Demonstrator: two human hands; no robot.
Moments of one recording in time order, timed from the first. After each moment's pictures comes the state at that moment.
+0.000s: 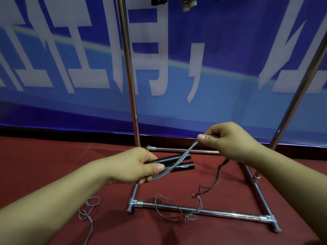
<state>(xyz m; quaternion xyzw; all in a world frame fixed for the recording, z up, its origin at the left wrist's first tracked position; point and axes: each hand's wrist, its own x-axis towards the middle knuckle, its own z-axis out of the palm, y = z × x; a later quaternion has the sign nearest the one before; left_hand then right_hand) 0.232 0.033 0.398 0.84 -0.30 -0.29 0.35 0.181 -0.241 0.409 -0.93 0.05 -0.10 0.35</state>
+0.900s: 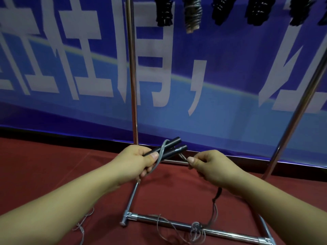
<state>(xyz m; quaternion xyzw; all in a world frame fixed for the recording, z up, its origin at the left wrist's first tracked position) 0.239 0.017 0.397 0.83 -0.19 -0.15 0.50 0.184 -0.220 0.388 -0.92 0.05 -0.02 0.38</state>
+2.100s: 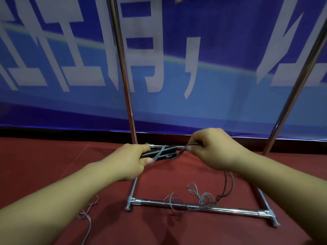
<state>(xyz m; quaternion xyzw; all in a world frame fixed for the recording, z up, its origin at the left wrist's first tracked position) 0.270 0.025 0.356 0.95 -0.26 -0.09 0.15 0.174 -0.216 0.403 -0.98 -0.02 -0.08 0.20</state>
